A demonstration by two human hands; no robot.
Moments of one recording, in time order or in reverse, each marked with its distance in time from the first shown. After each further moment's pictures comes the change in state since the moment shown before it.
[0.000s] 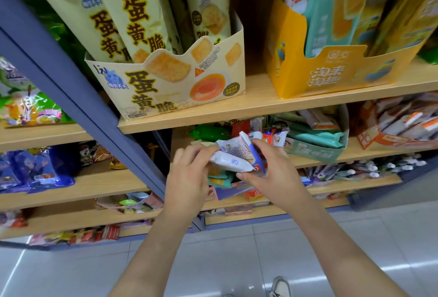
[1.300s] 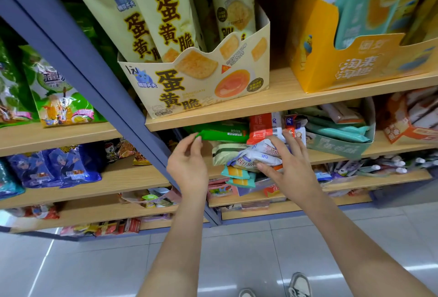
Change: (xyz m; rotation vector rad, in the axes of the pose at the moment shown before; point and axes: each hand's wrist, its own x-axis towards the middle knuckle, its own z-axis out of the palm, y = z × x) left_hand 0.020 -0.019 -0.001 -0.594 0.433 -0.888; right_hand 0.008 0.023 0.036 -0.130 0.008 0.077
